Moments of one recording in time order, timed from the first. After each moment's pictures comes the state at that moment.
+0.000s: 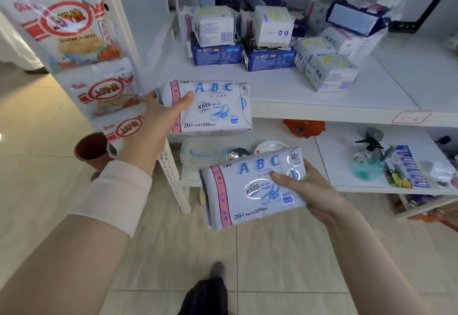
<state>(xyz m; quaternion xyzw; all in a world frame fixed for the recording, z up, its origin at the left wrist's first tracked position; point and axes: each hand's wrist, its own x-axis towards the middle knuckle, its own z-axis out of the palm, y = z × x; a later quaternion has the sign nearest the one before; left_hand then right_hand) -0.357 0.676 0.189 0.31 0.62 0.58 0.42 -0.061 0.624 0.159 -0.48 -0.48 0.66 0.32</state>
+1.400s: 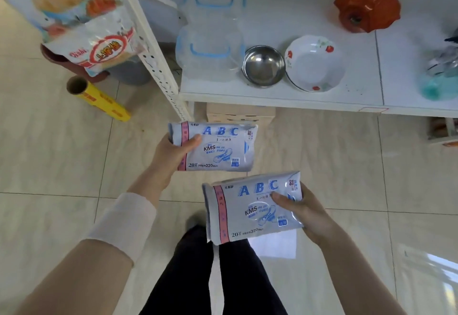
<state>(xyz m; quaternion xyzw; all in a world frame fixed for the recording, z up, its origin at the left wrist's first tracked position) -0.357 0.579 -0.110 0.21 0.71 0.39 0.55 -0.072 0.551 -0.085 -0.57 -0.32 0.74 0.18</state>
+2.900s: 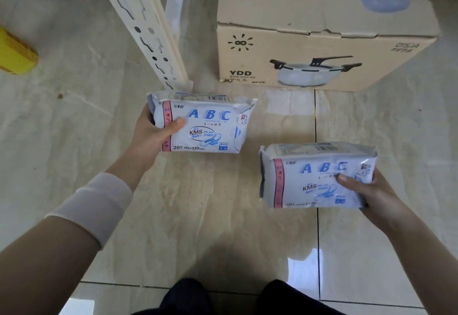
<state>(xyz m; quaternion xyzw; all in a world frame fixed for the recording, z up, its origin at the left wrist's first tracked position) -0.471 0.663 -0.743 0.30 0.65 0.49 0.49 -0.069 0.672 -0.724 -0.56 -0.37 0.69 0.27</state>
